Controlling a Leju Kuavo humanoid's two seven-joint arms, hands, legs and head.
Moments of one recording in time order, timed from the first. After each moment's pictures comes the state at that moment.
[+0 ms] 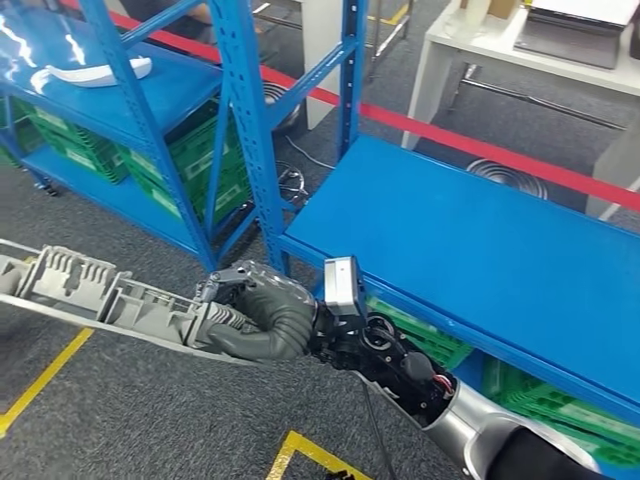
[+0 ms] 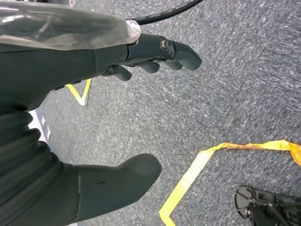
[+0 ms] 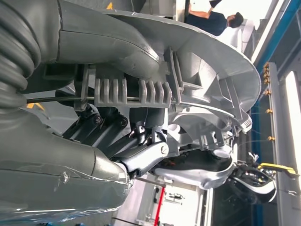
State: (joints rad) left arm -0.16 0.04 1.44 -0.16 -1.51 0.04 0.05; right arm -0.44 0.08 0.76 -1.52 -0.53 0.39 -0.49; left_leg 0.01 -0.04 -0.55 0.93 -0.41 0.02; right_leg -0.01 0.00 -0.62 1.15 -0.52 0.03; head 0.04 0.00
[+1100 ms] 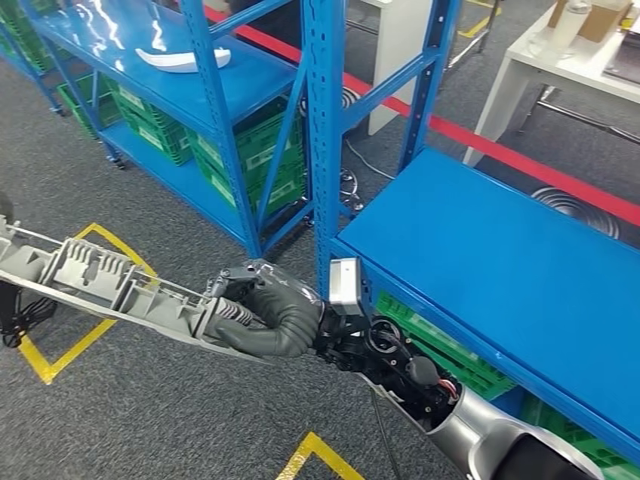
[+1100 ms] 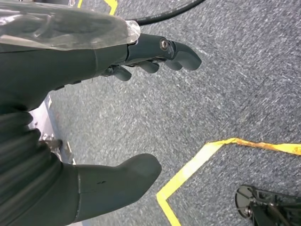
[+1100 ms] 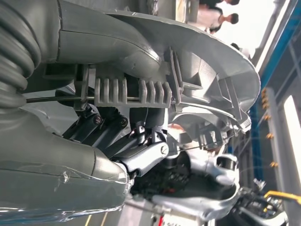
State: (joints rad) left arm -0.16 0.04 1.44 -0.15 -1.51 0.04 0.05; right arm -0.42 0.08 0.74 -1.52 -0.52 0.38 -0.48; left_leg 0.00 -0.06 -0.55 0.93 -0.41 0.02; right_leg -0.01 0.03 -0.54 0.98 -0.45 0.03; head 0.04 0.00
